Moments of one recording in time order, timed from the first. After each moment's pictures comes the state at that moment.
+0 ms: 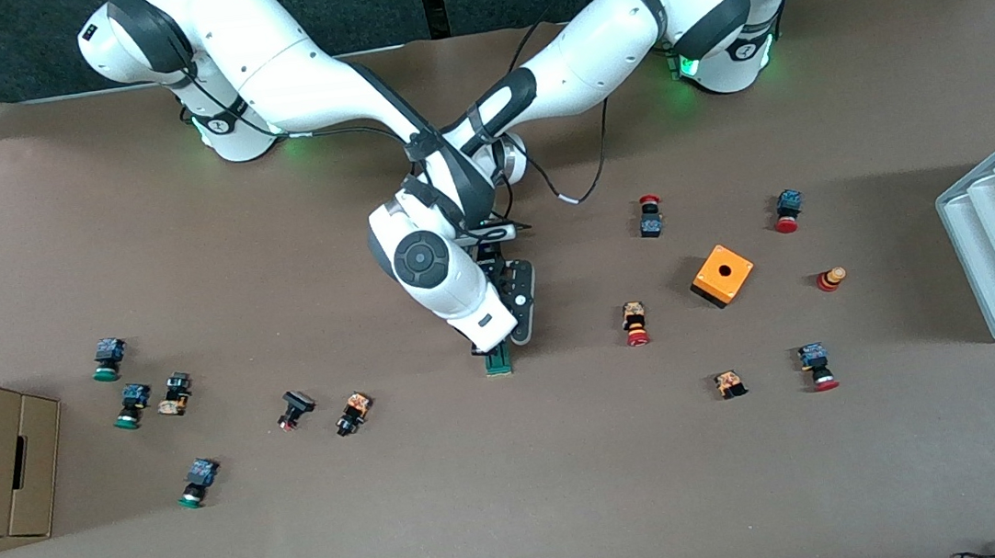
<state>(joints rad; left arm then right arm) -0.73 1.01 -0.44 -1.64 2.00 1.87 -2.56 0.83 0.74 -0.17 -1.50 0.37 2.30 -0.88</state>
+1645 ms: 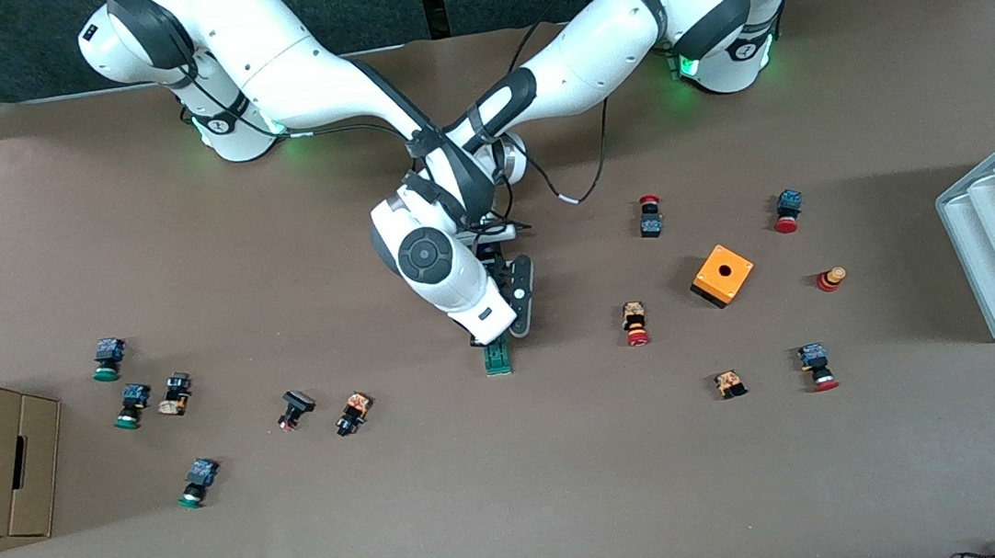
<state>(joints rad) -0.73 1.01 -0.44 -1.64 2.00 1.87 -2.56 0.84 0.73 -0.16 -1.54 0.37 2.30 -0.87</state>
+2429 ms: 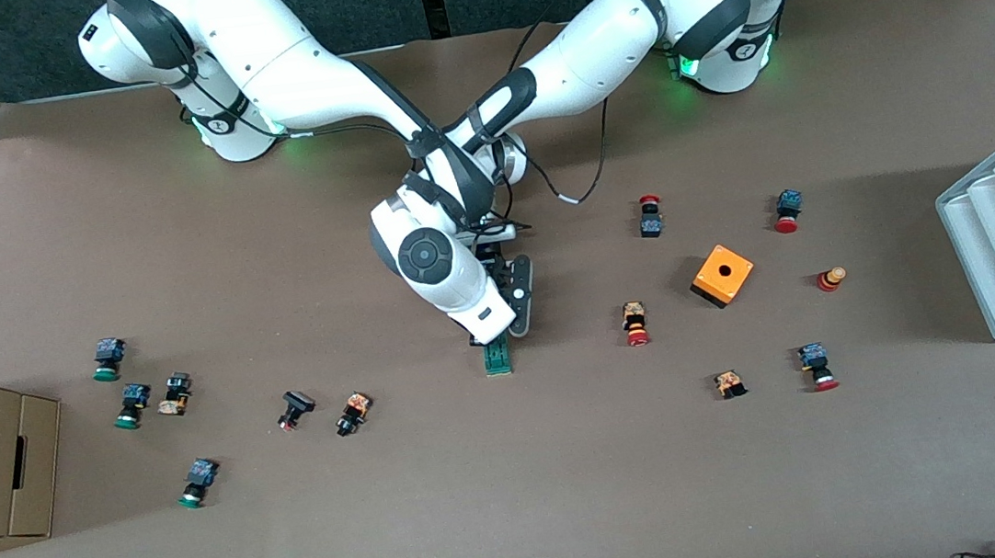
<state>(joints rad) -0.73 1.01 -0.44 -1.64 2.00 1.87 -2.56 0.84 0.73 -0.16 -1.55 0.37 2.30 -0.87</state>
